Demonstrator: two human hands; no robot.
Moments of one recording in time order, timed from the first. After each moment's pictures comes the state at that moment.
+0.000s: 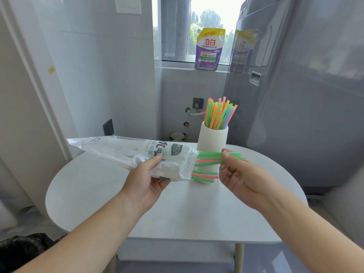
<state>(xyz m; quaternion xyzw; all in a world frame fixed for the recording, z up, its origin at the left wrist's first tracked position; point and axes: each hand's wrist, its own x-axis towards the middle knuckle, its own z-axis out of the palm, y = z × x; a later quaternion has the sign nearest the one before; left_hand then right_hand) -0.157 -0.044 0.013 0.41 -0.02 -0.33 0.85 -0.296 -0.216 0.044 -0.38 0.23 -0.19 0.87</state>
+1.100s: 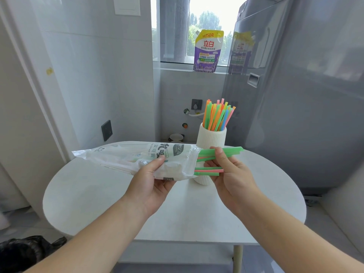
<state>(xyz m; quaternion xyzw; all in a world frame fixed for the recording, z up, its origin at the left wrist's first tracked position) -0.171 -0.051 0.022 0.36 0.02 -0.36 0.86 -0.274 -0.192 0.031 -0.42 0.21 -0.29 0.83</state>
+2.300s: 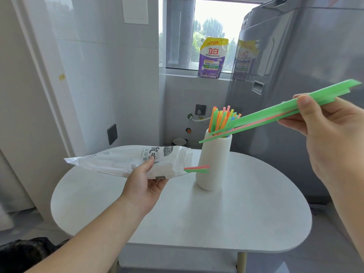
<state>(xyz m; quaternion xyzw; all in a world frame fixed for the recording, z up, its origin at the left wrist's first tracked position) -0.145 -0.037 0.016 0.34 0.05 -0.31 0.89 -0.338 -0.244 0.144 -0.67 0.12 -0.57 0.47</state>
